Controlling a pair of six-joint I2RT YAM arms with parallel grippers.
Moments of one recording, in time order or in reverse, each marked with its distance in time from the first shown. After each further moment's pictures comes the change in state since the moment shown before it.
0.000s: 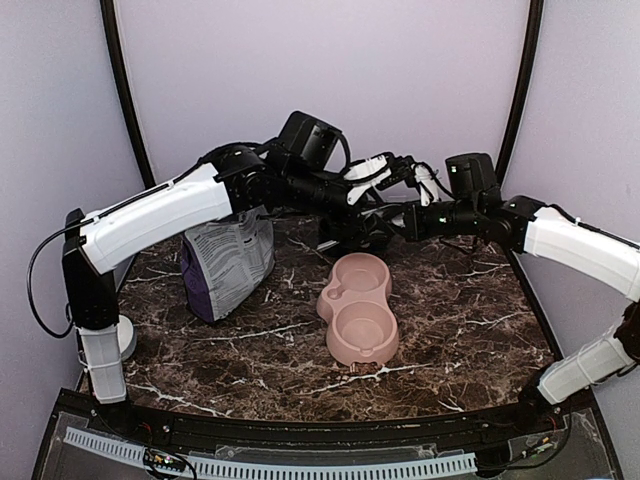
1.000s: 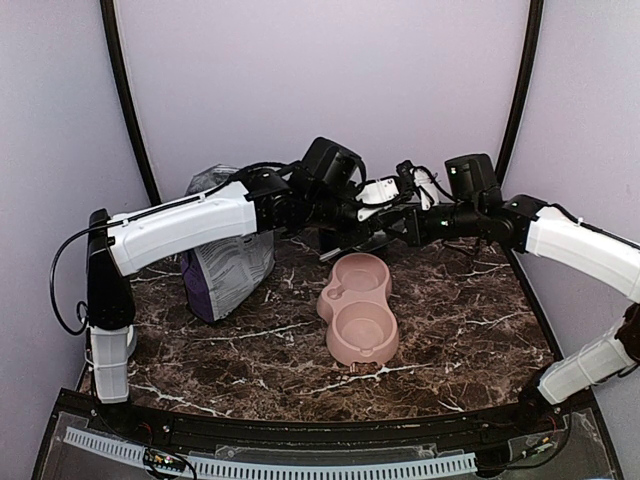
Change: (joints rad) left arm -0.016 0.085 -0.035 0.086 -0.333 0.115; right arm 0.015 -0.008 0.009 -0.056 -0.018 -0.021
